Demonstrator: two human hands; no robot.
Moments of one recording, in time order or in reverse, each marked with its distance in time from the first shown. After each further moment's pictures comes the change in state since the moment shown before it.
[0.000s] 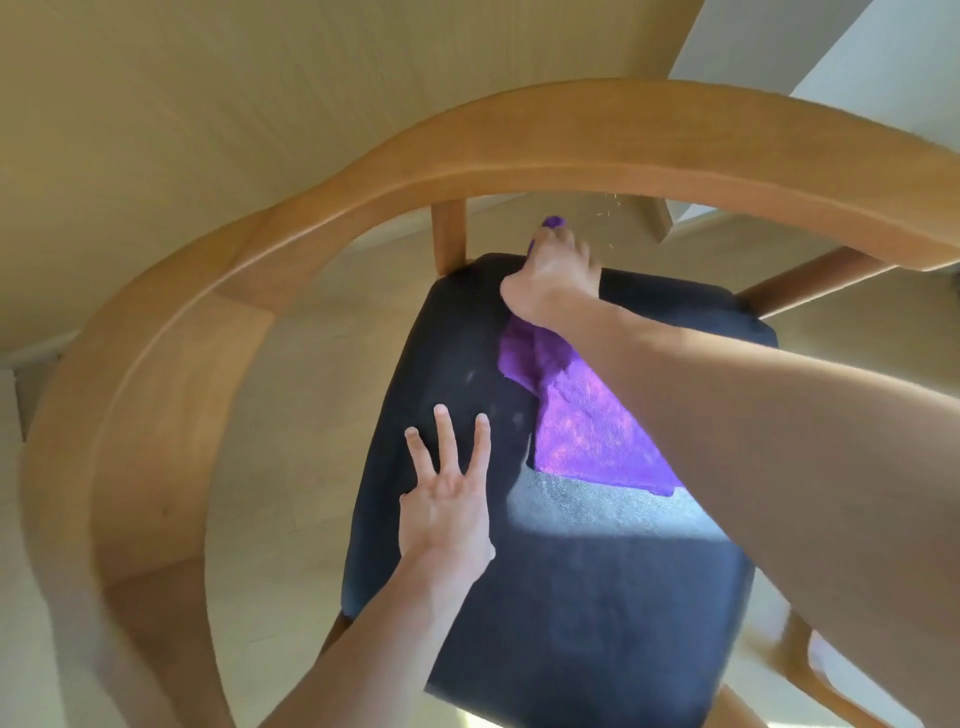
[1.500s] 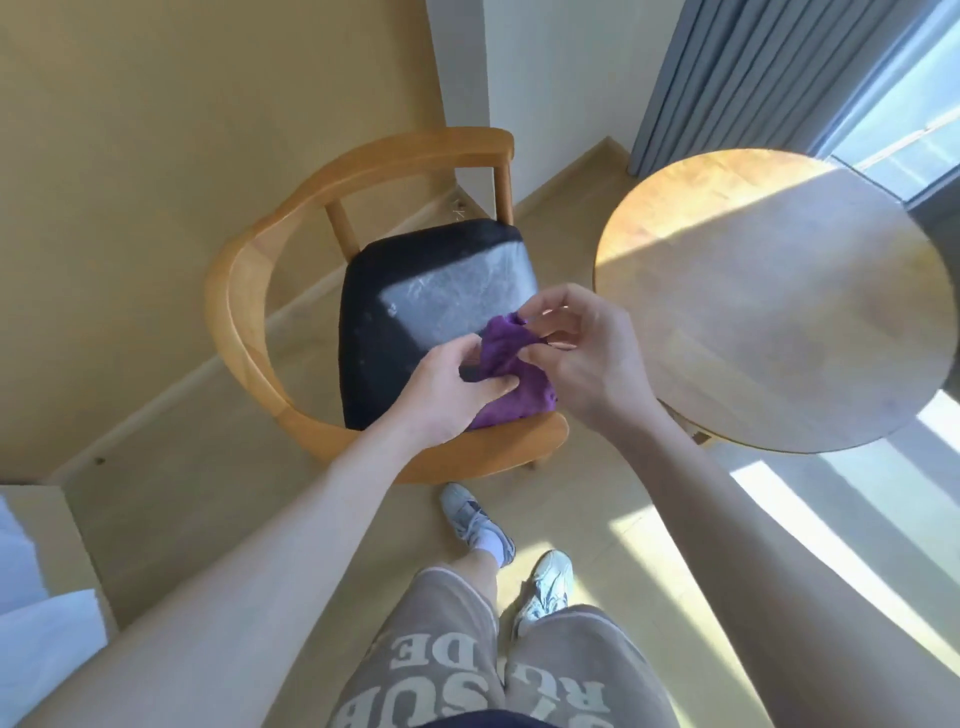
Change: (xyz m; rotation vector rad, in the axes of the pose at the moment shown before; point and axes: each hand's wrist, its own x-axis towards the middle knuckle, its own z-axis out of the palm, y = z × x) left_hand -0.391 0.058 -0.097 -0.843 0.025 0.537; right_hand -0.613 0.125 -0.121 0.818 0.450 -0.158
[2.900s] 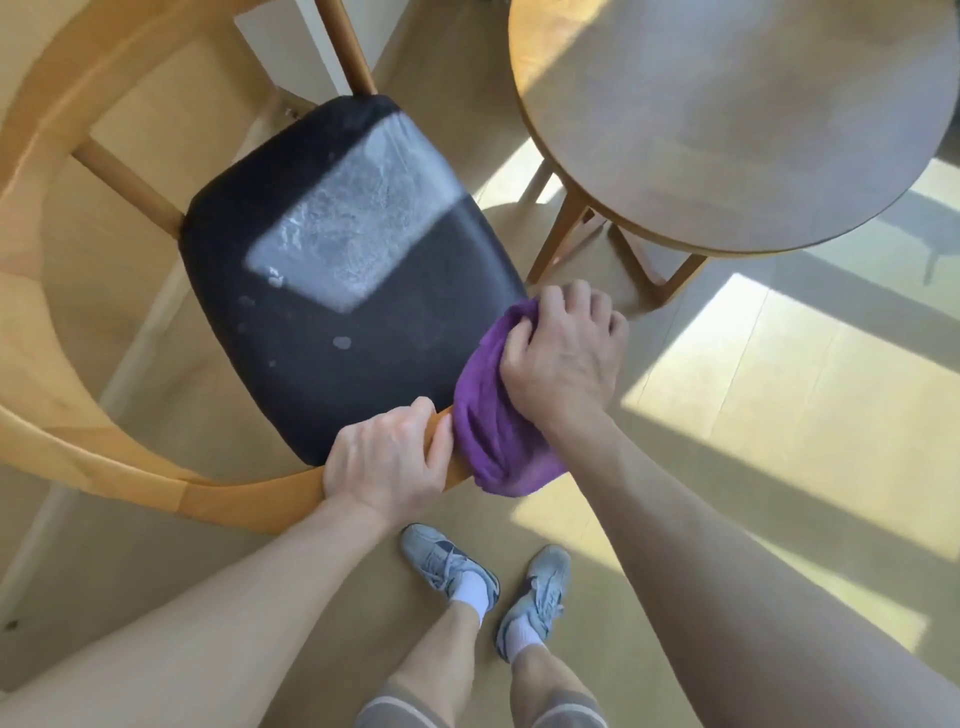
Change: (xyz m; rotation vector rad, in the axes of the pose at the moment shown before) left_hand 0.053 -0.214 0.000 0.950 -0.152 0.436; right_hand 0.010 0.190 0.156 -0.841 0.569 0.412
